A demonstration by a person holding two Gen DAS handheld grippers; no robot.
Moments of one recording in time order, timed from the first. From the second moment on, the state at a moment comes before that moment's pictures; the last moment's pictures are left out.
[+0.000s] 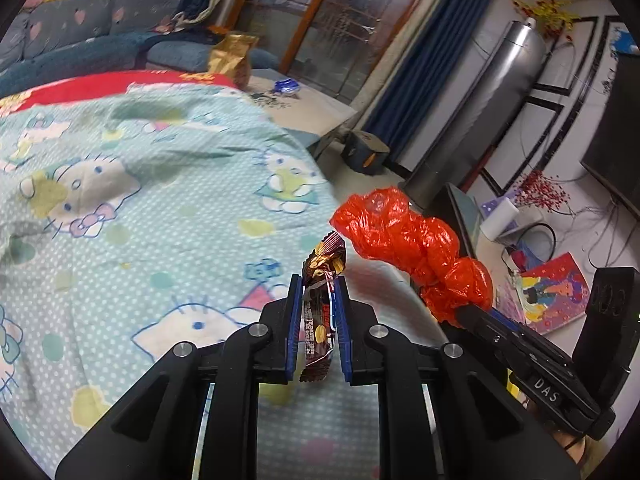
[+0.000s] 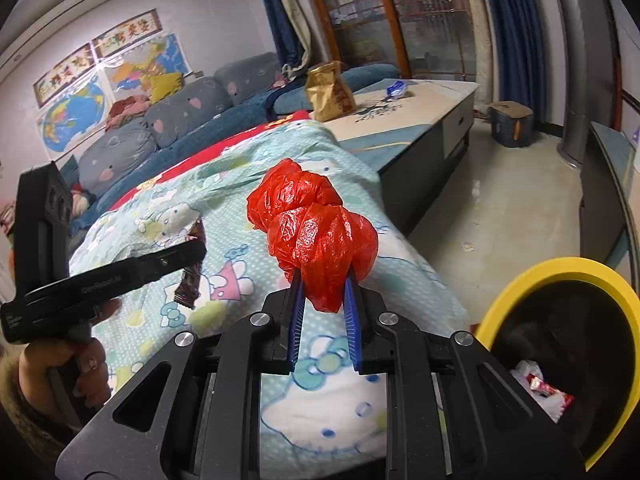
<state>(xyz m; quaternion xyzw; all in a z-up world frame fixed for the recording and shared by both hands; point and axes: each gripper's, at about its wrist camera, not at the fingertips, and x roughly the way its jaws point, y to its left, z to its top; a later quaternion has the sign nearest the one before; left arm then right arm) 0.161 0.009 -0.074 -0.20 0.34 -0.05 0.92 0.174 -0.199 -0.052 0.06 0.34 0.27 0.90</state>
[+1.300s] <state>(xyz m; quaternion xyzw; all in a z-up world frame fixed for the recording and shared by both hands) 0.138 -0.099 -0.035 -0.12 0.32 -0.17 0.93 0.132 -0.303 -0.036 0.10 0.30 0.16 0.93</state>
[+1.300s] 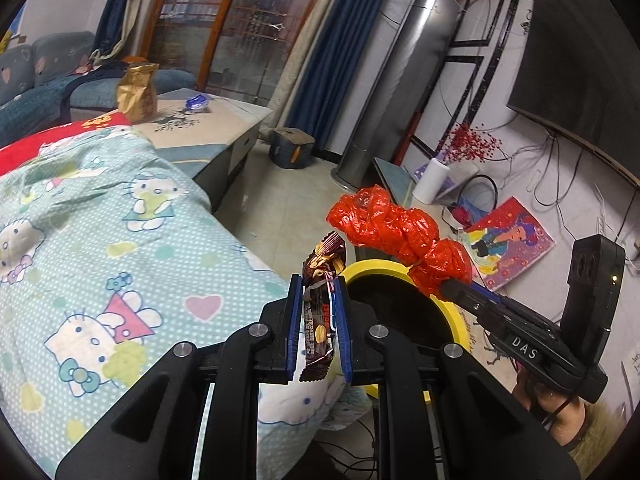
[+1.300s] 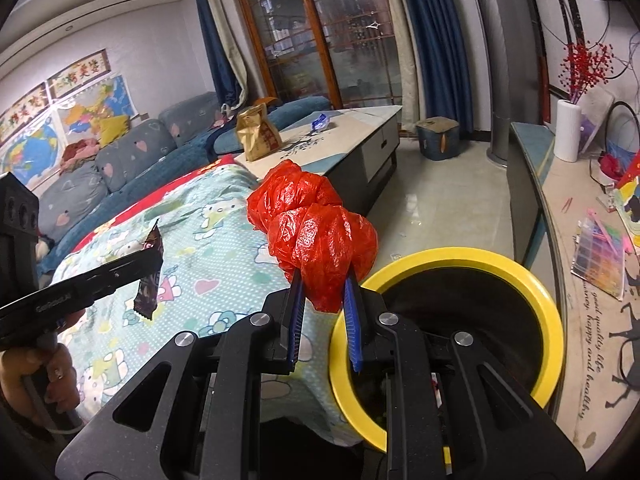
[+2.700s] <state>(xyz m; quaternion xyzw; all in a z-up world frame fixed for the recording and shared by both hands) 0.142 -0.213 -0.053 -0.03 0.33 -0.28 0.90 0.118 -0.413 -0.067 0.15 0.34 0.02 0.93</state>
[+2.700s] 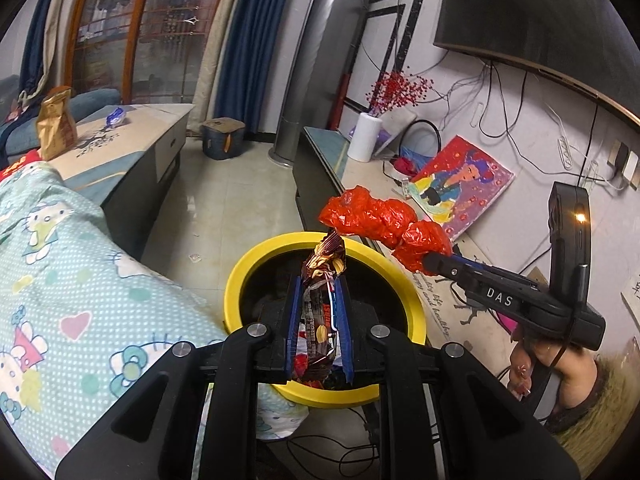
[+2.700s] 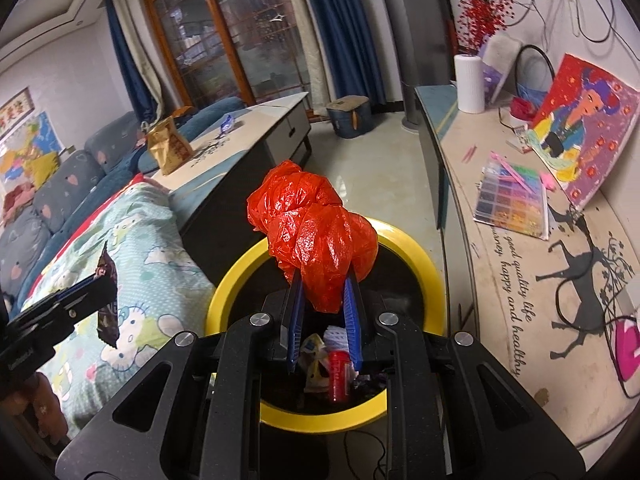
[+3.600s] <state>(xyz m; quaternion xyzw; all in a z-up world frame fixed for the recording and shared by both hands) 0.189 -0.257 -0.081 0.01 0.36 -0.27 0.89 0.113 -0.436 -0.083 0.18 0.36 -0.02 0.91</state>
